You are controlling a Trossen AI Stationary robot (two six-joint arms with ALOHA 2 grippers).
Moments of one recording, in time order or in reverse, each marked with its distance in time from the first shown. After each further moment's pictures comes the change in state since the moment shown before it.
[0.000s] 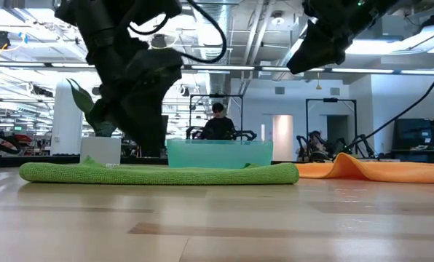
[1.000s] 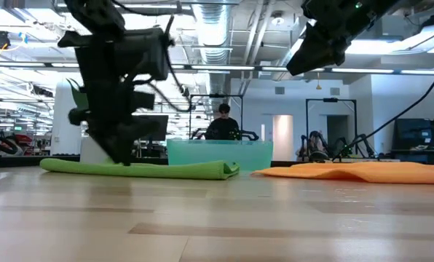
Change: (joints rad) left arm 0.173 0.000 -0.095 -0.234 -0.281 -0.077; right arm -0.009 0.000 0.000 0.000 0.000 0.000
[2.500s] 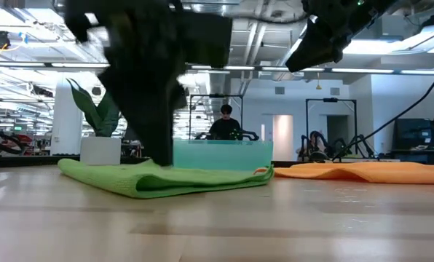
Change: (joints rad) left arm -0.323 0.323 0.547 -0.032 0.473 0.525; right arm 0.012 0.000 0.000 0.020 0.000 -0.053
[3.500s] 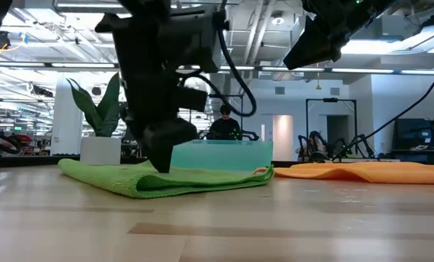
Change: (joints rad) left arm 0.195 -0.008 -0.164 -0.086 -0.440 -0.251; right arm 0.000 0.000 0.000 0.028 0.000 -0.008
